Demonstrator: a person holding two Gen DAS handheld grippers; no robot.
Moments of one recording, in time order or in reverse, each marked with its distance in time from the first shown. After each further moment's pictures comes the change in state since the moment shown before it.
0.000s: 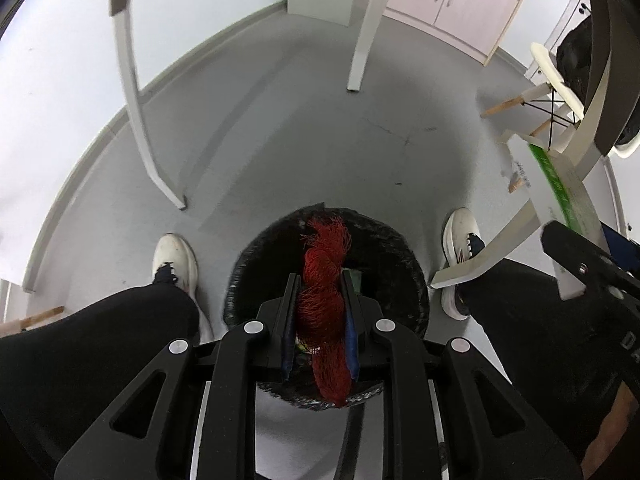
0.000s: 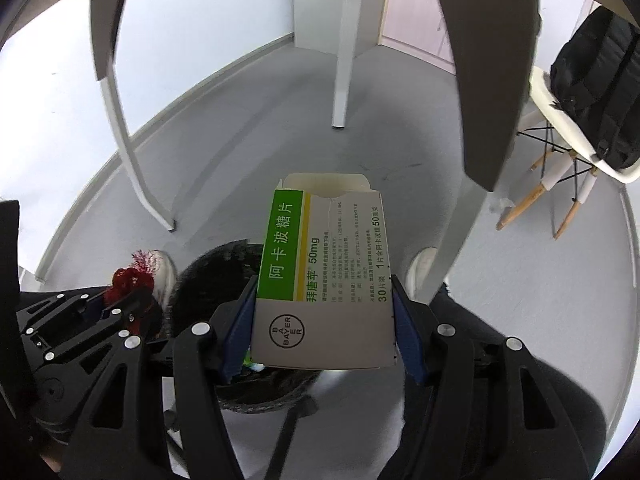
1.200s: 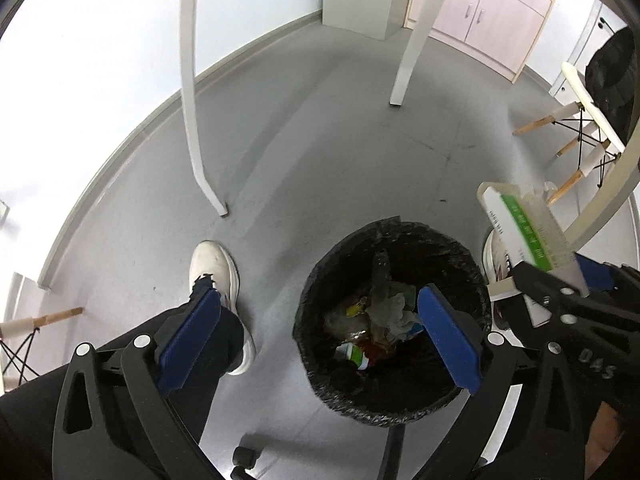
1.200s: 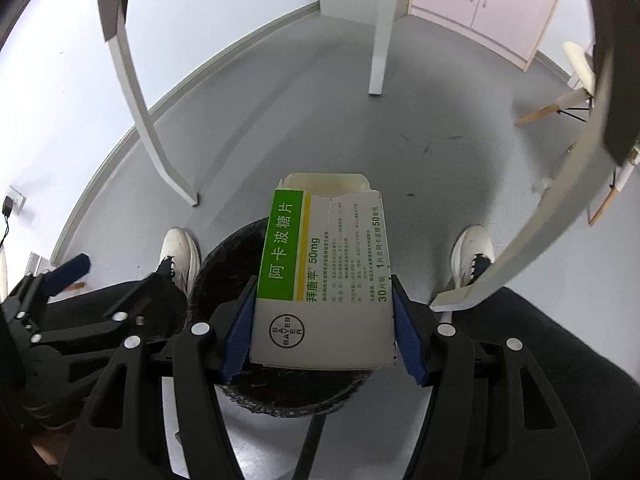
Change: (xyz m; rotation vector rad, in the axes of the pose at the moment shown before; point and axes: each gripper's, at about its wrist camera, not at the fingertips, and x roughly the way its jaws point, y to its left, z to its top) left arm 0.003 0.080 -0.011 -0.046 -0.063 0.084; right arm 0.051 0.053 -0.007 -0.038 0.110 0.108
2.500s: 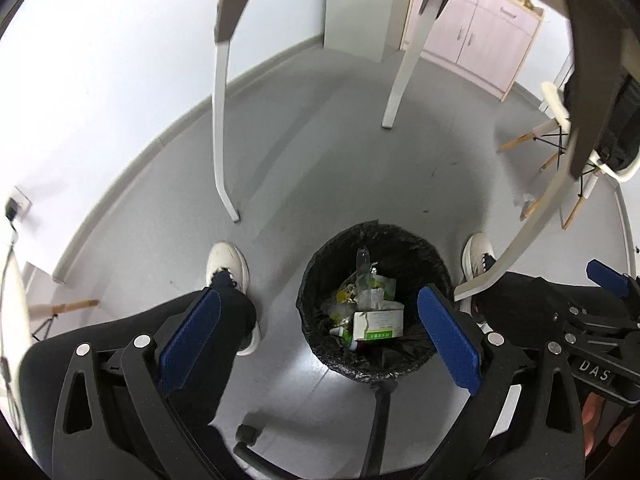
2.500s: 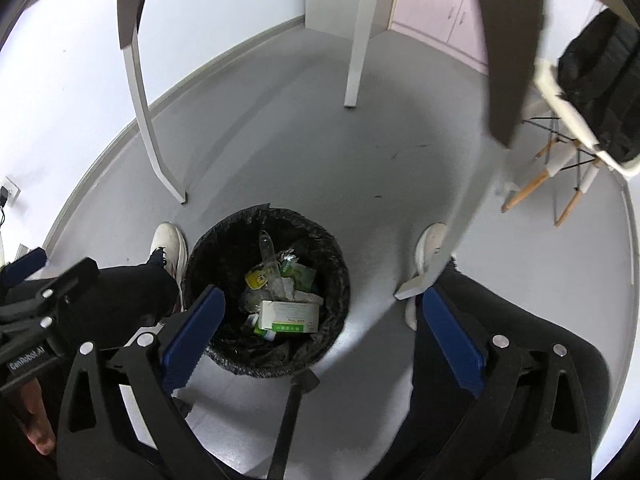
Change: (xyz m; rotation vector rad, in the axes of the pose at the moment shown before) left arm -0.120 -0.002 -0.028 -0.014 -0.080 -0.003; right arm -0.093 -0.012 -0.039 0.000 -0.080 -0.104
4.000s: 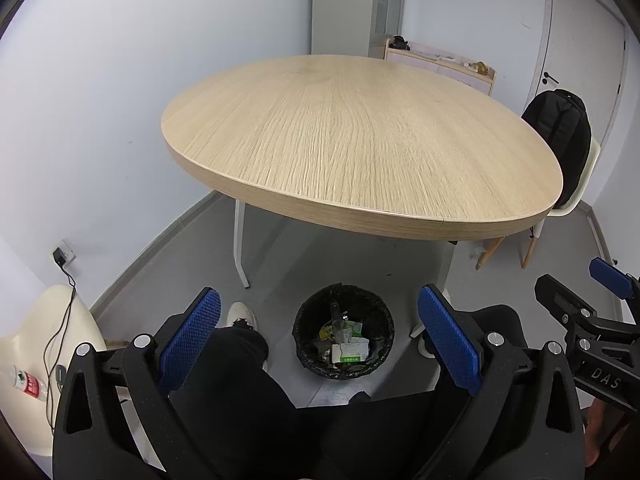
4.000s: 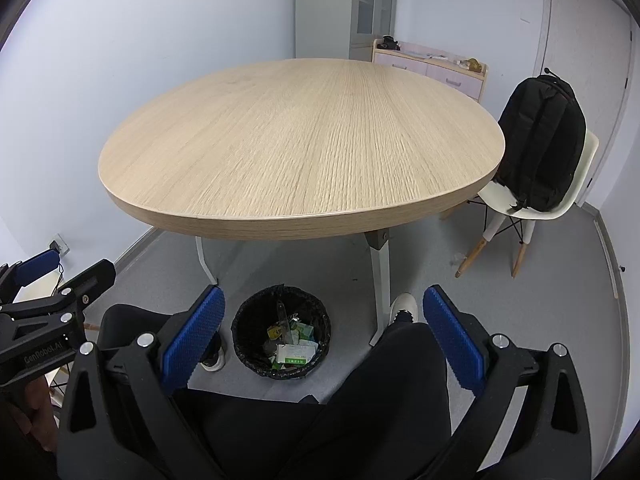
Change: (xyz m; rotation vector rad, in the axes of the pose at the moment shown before) left arm -0.263 -0.030 -0.016 0.039 -0.270 -0.022; right arm -0.297 -0.036 -0.044 0.050 -0.343 0.013
